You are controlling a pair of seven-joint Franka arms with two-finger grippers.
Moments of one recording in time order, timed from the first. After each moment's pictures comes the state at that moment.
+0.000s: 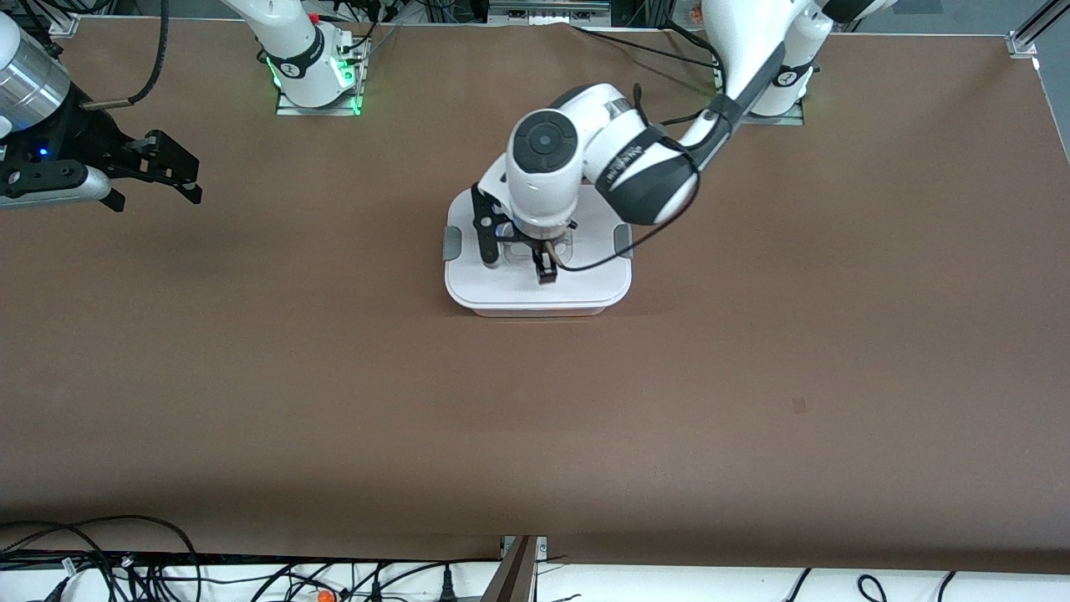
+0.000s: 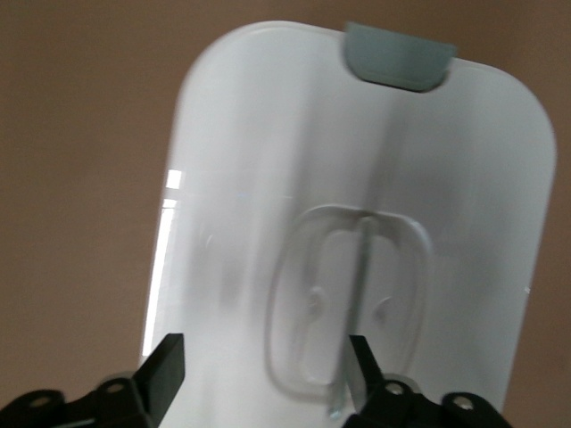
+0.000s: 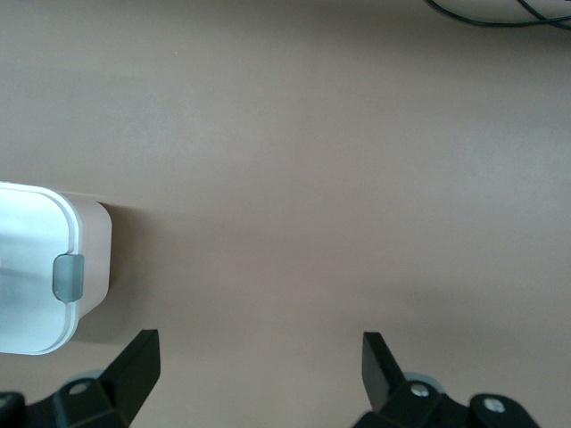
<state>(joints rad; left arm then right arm) -0.45 0.68 -0.40 -1.24 0.17 1.86 0.52 0.08 -0.01 0.05 -1.57 0.01 1.63 0.02</state>
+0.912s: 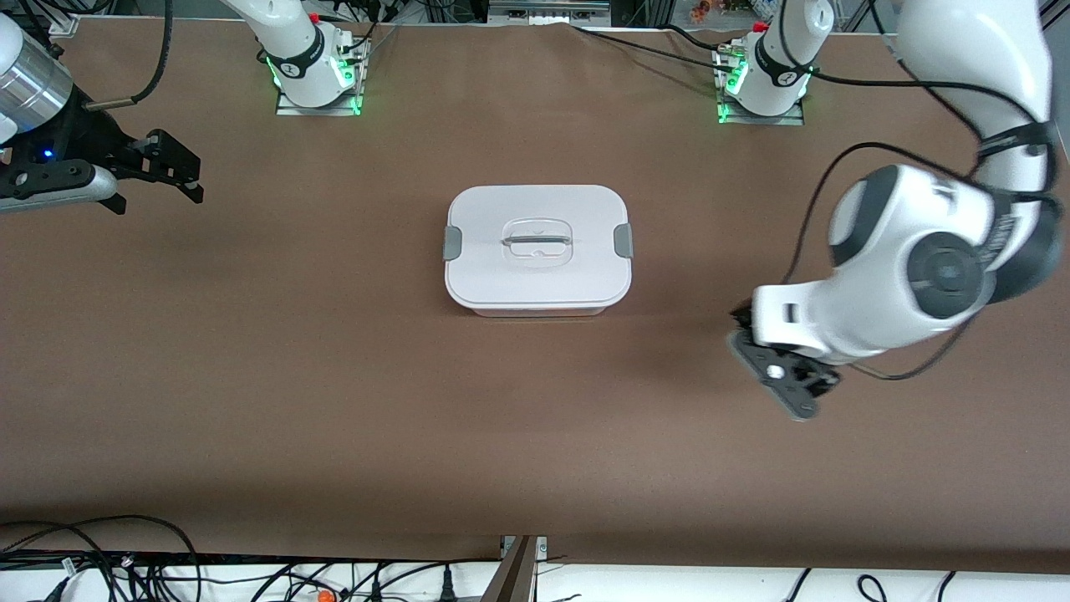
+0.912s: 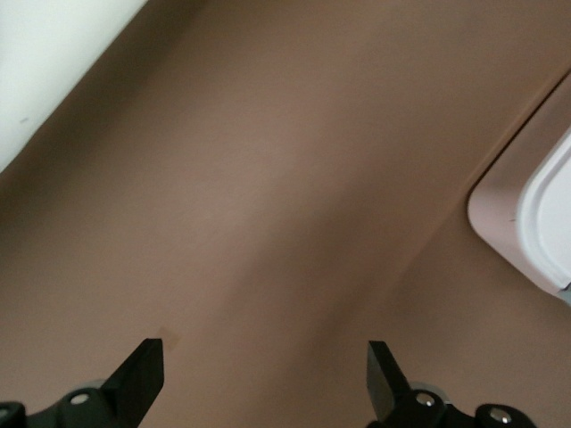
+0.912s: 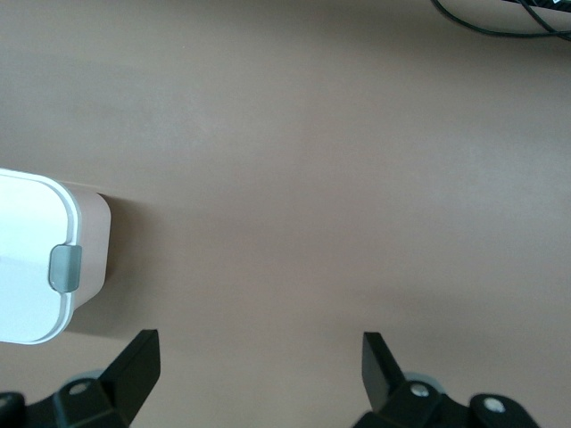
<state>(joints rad) 0.05 0.62 -0.39 -1.11 0.17 1.70 0.52 0.08 -0.01 0.06 -1.57 0.01 1.63 -0.02</state>
